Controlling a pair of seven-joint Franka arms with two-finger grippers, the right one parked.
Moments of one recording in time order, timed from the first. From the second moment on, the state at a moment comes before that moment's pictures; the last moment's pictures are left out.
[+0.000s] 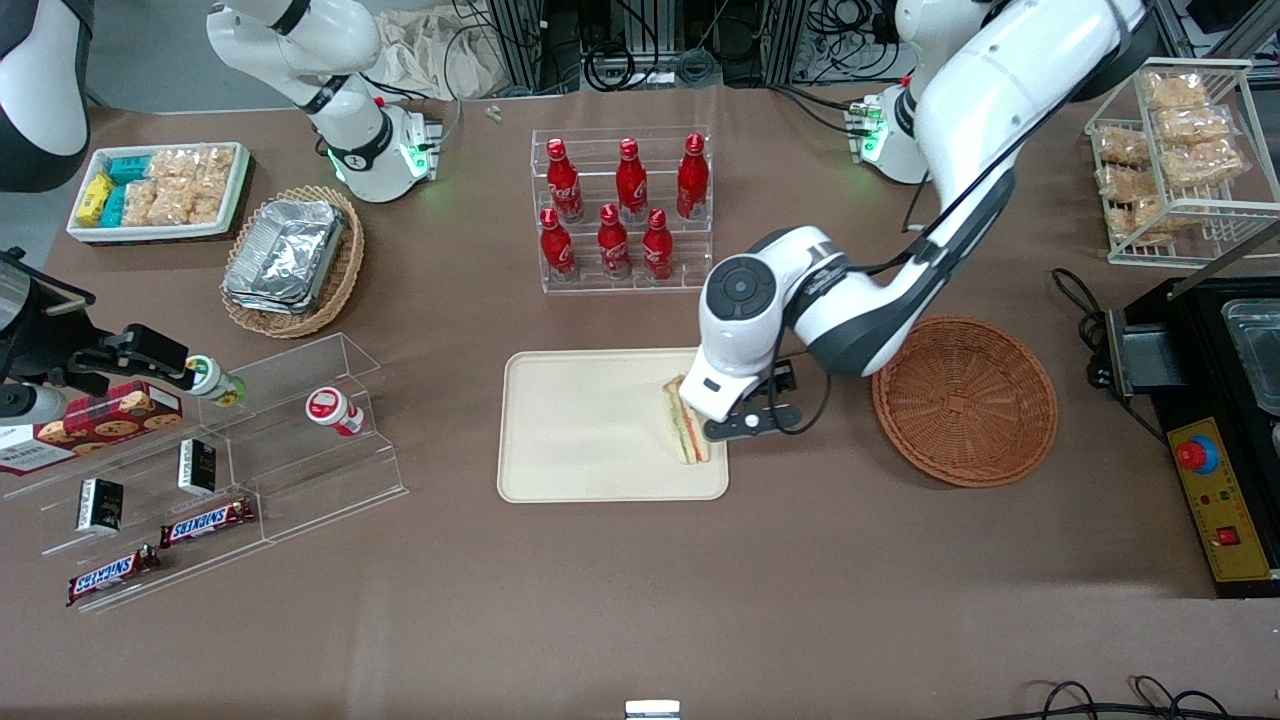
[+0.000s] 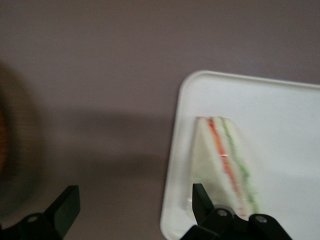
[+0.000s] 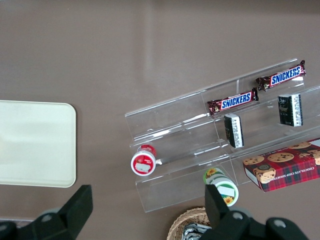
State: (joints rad) arm -0.01 0.62 -0.76 -1.62 0.60 1.98 -1.11
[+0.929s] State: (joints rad) arm 0.35 0.32 -0.80 -1.65 0.35 1.72 -0.71
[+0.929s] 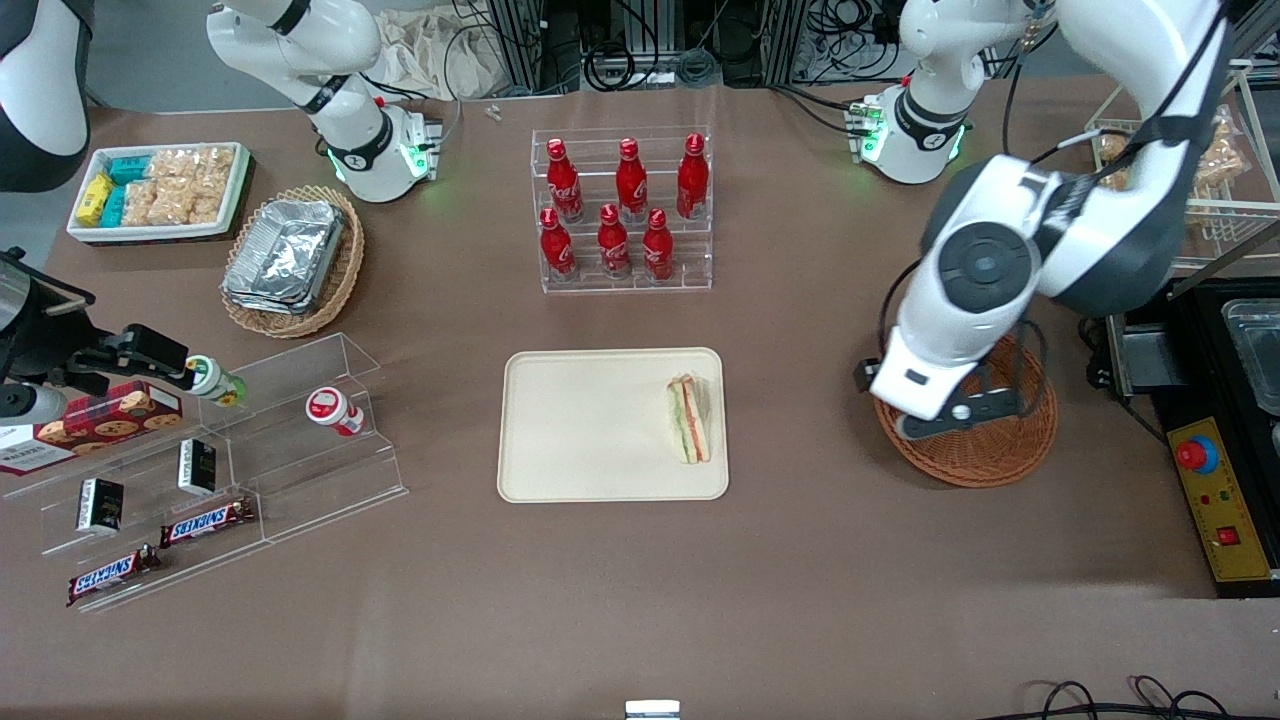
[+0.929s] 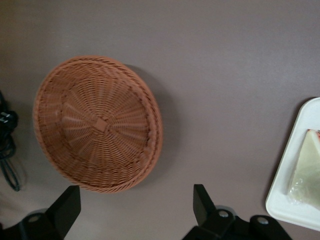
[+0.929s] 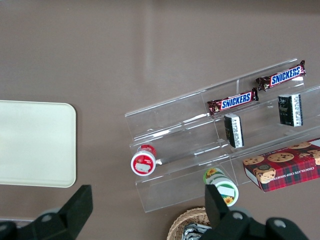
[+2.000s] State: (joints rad) arm 0.66 0.22 -0.79 -1.60 0.20 1.65 -0.31
